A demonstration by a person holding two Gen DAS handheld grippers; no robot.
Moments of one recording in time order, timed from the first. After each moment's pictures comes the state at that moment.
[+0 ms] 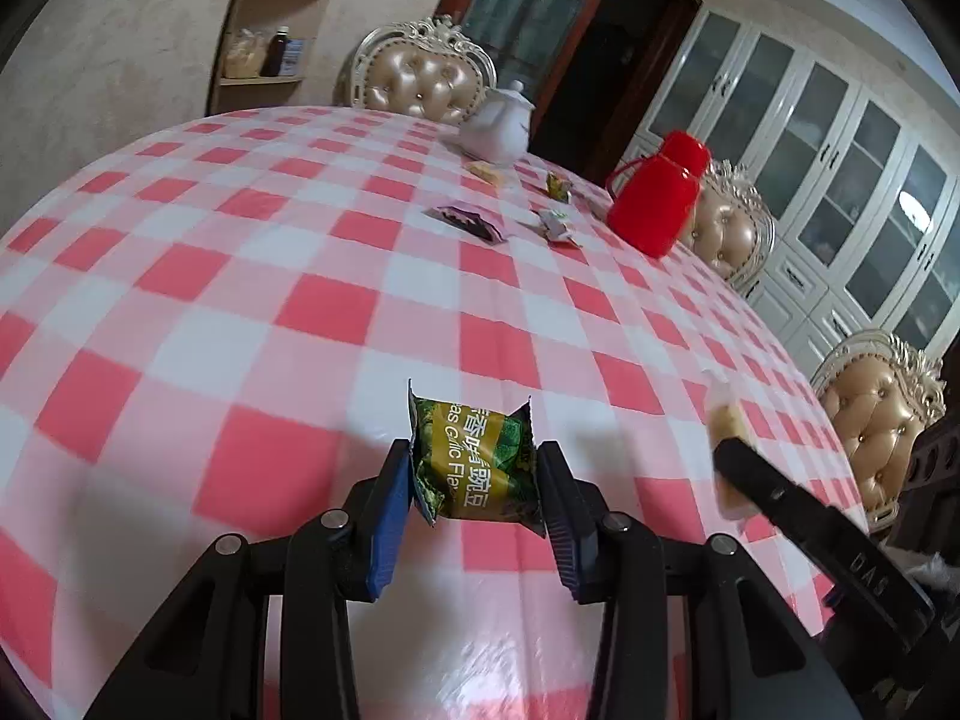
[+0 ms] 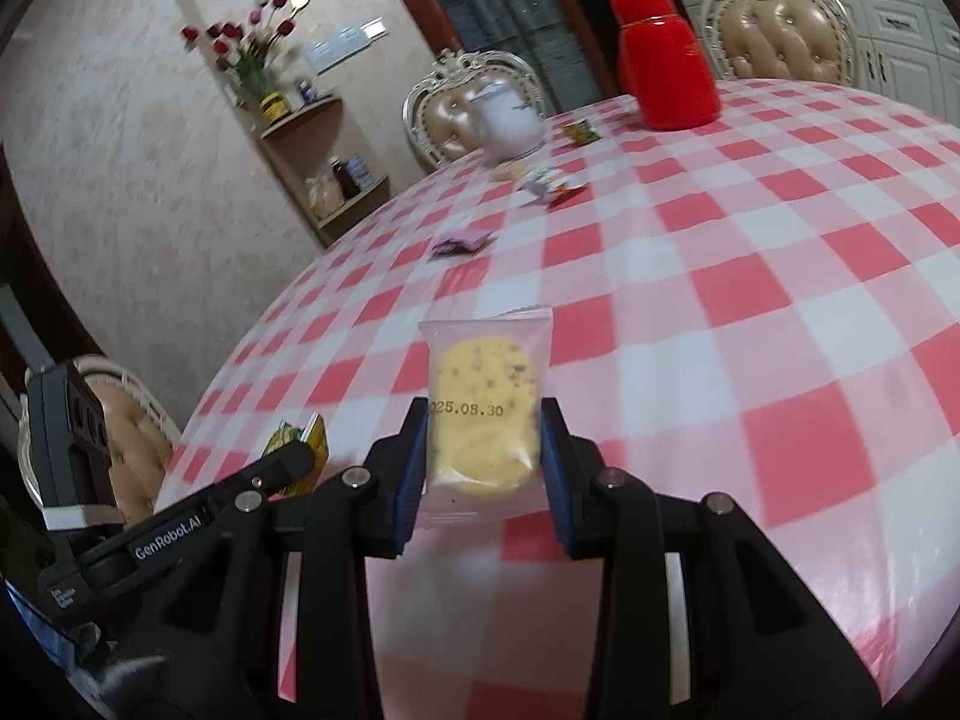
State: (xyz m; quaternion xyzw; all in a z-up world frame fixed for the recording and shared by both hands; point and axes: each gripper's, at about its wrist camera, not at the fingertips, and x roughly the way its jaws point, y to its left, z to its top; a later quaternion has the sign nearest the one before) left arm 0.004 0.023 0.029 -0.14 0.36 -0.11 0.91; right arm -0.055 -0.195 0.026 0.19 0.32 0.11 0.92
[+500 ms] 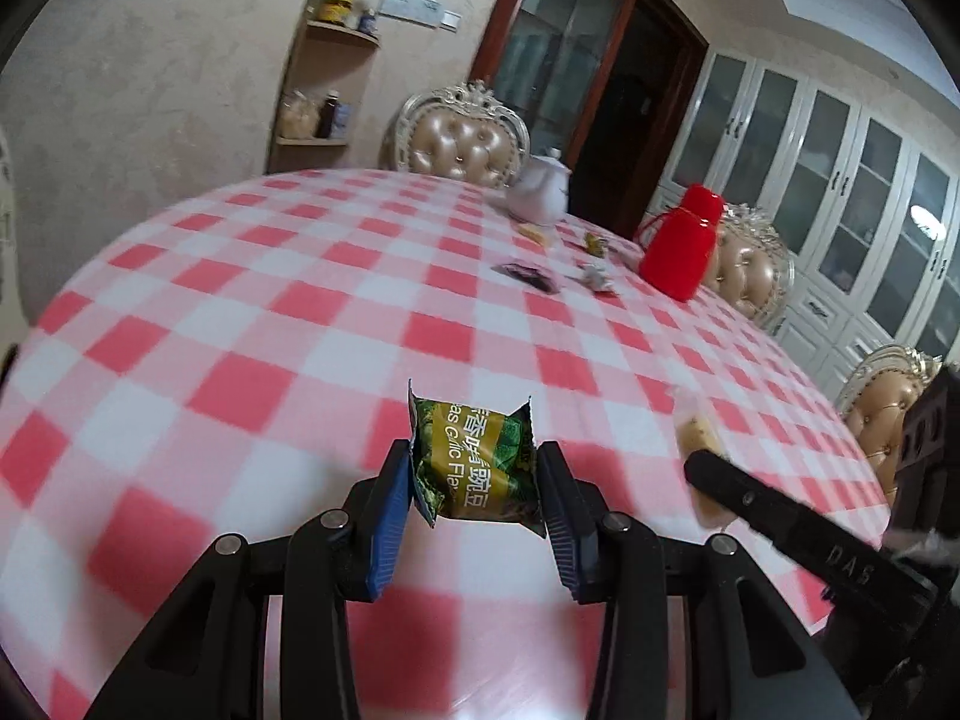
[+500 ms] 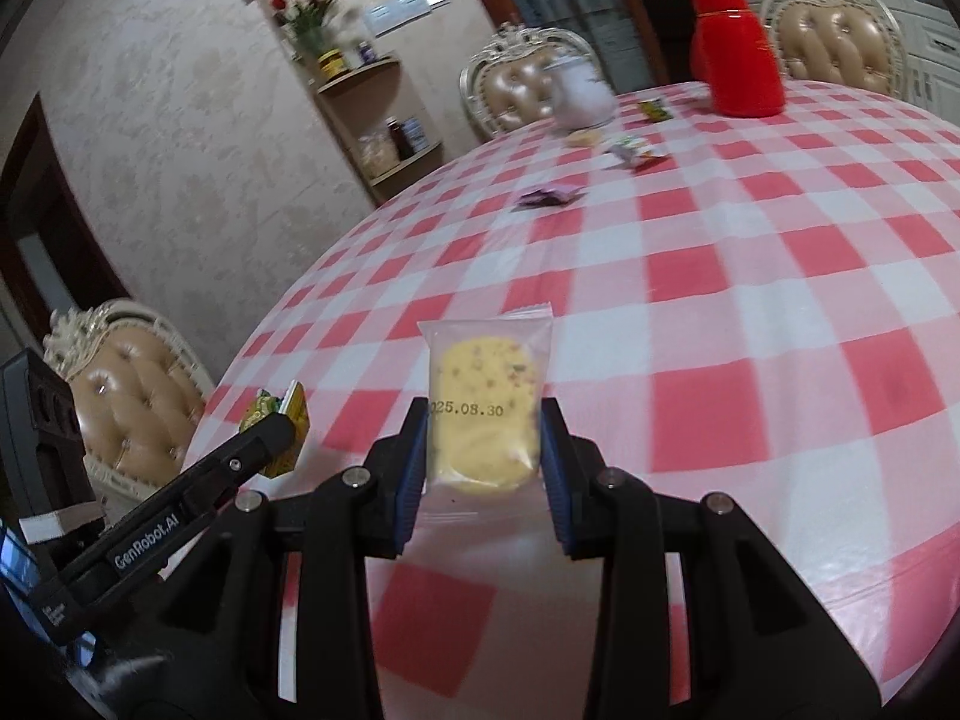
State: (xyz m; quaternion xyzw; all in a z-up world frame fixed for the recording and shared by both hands) left arm -0.063 0.071 0.037 -0.13 0.31 -0.06 0.94; right arm -0.082 -0.133 0.028 0.16 0.33 0.17 0.91
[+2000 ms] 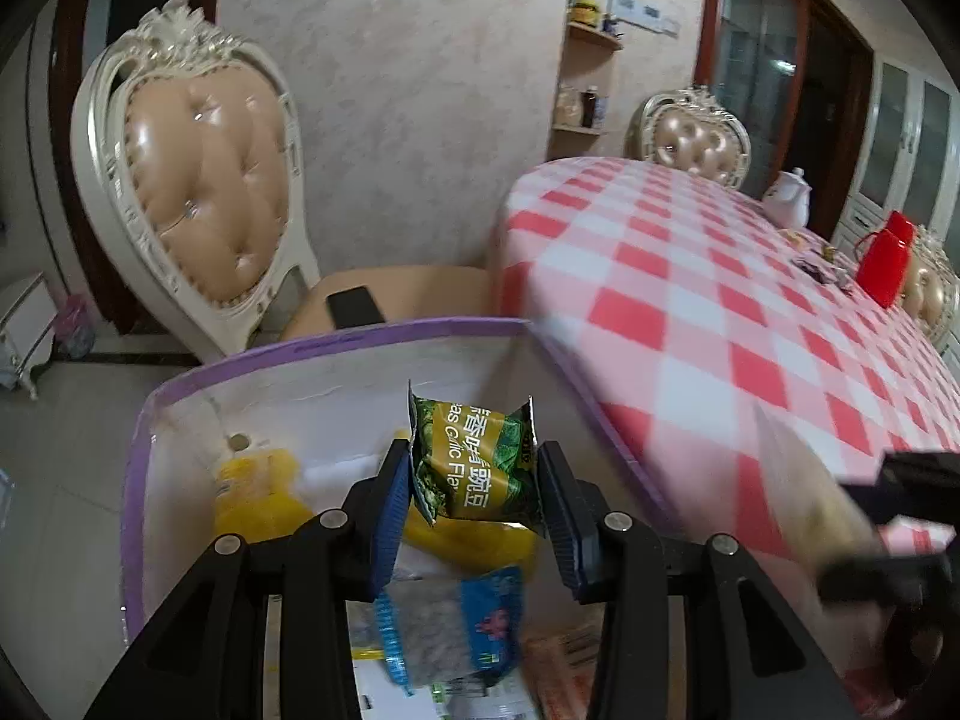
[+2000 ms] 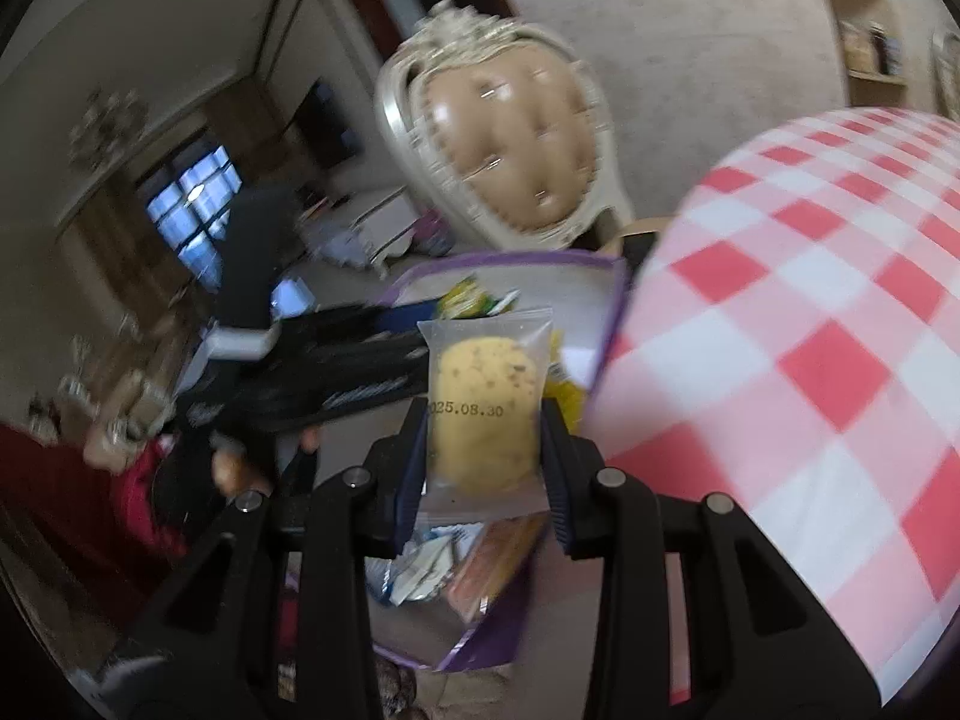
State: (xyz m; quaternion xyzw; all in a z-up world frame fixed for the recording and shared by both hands) left arm -0.242 0.311 0.012 -0.11 0.35 0.18 0.91; right arm -0.212 0.136 0.023 -0.04 0.35 0.63 0.69
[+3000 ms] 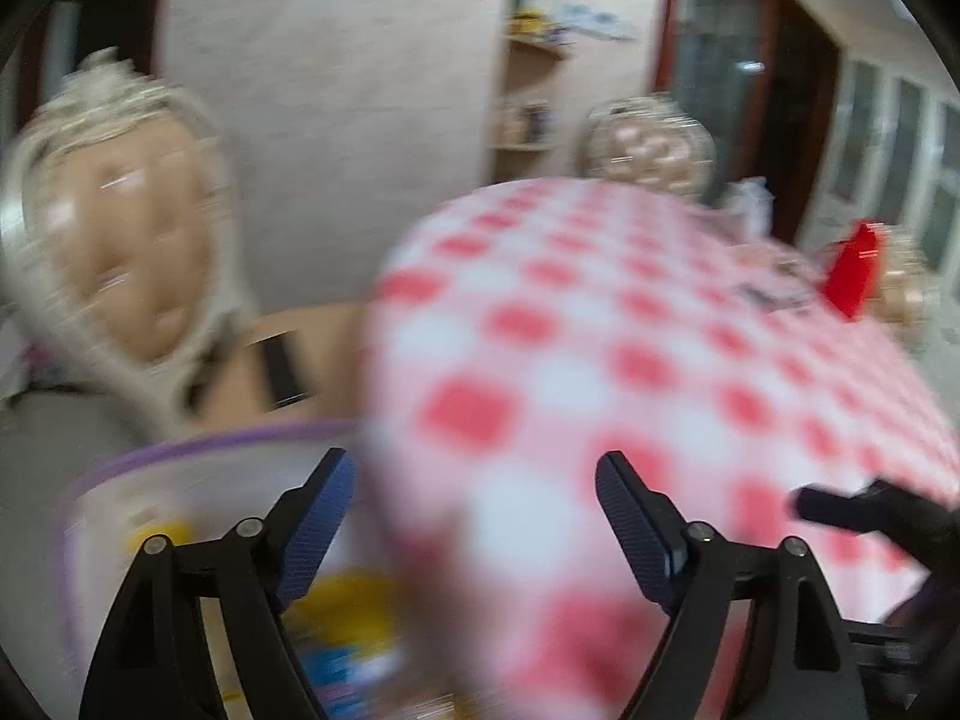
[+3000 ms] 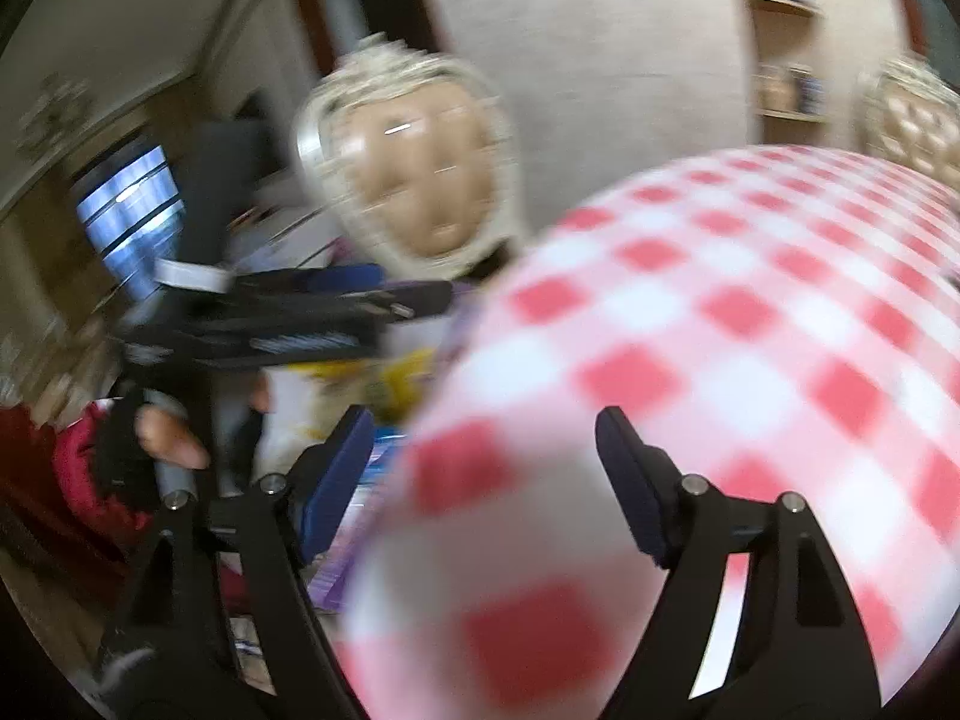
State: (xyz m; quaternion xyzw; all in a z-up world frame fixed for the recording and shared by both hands) left arm -0.151 0.225 0.072 -0.11 0.33 0.10 0.93; right arm -0.137 0.020 0.045 -0.02 0.33 0.48 0.81
